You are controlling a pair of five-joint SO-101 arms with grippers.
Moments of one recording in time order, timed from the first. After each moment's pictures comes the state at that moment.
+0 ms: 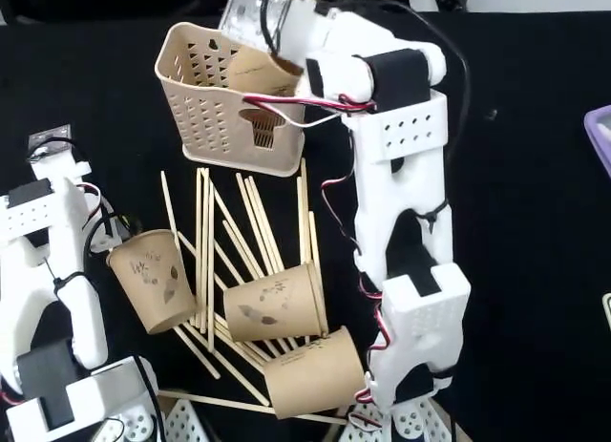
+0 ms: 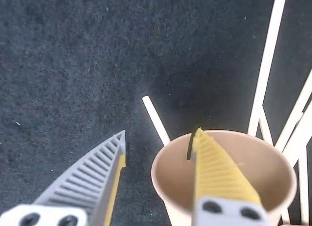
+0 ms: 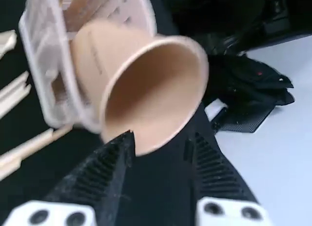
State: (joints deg) left arm -28.0 -14.1 34.5 64.9 -6.5; right arm -16.5 24.0 -65.5 92.4 50.4
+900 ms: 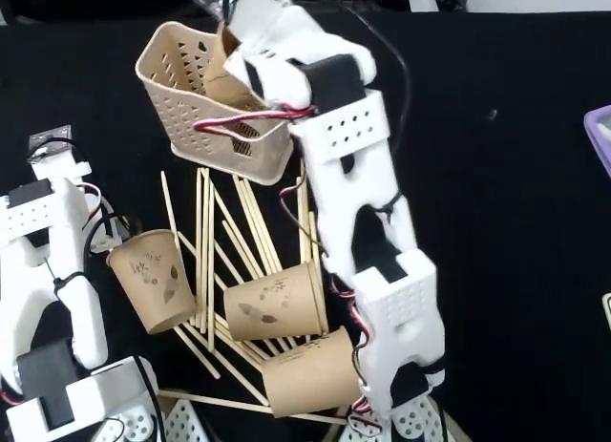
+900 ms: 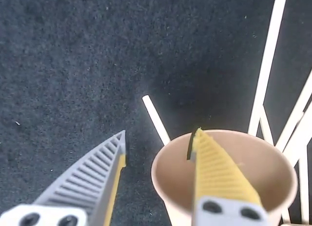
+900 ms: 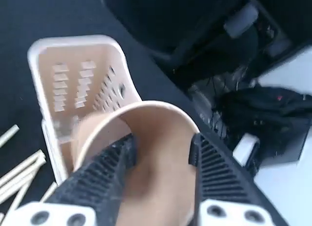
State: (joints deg) left arm -28.0 -14.1 34.7 64.9 -6.5; right arm -25.8 31.0 -69.8 80.1 30.1
